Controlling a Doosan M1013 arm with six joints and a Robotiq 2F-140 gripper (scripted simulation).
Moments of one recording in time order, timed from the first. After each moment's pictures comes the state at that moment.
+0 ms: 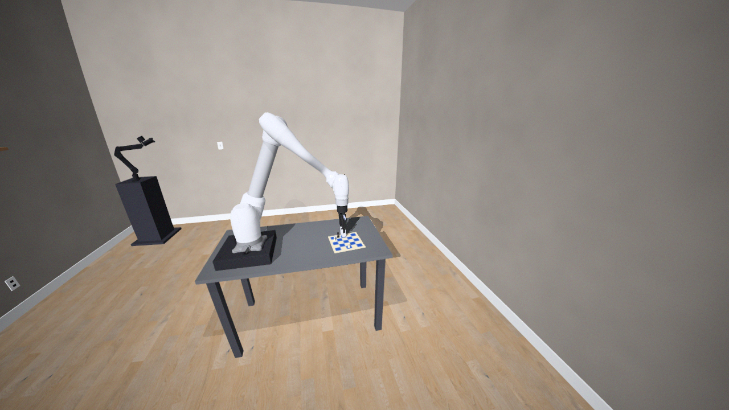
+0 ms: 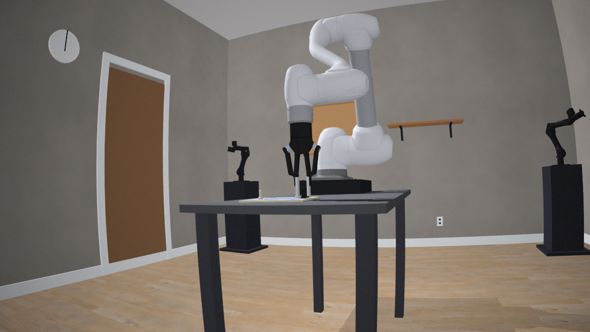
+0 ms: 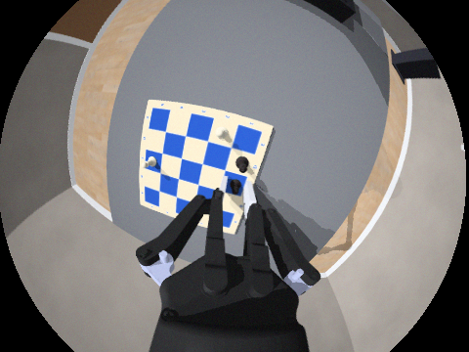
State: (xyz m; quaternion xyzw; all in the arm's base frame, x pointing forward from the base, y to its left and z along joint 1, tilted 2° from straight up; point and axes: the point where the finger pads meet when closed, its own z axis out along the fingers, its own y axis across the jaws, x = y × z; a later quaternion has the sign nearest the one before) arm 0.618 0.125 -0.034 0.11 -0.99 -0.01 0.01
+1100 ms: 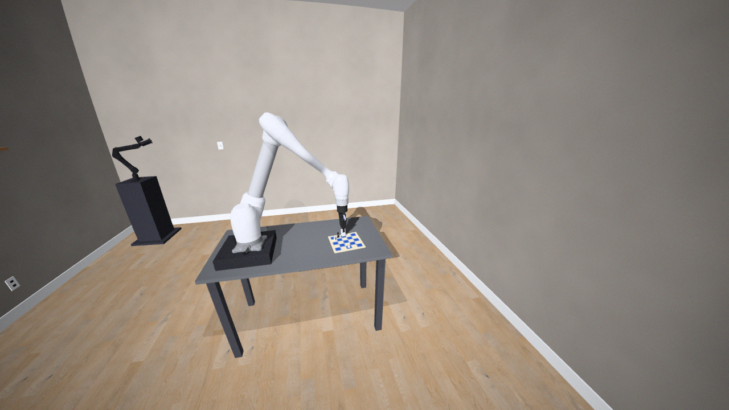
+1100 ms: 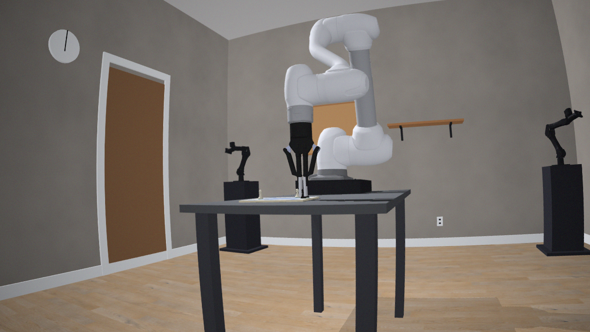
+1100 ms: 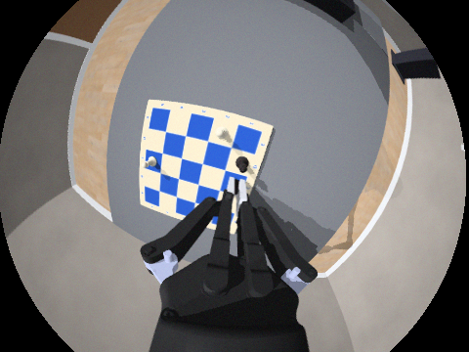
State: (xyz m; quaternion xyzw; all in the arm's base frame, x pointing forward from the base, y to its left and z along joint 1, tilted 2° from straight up) arm 0.618 0.125 -0.034 0.11 -0.99 -0.01 0.01
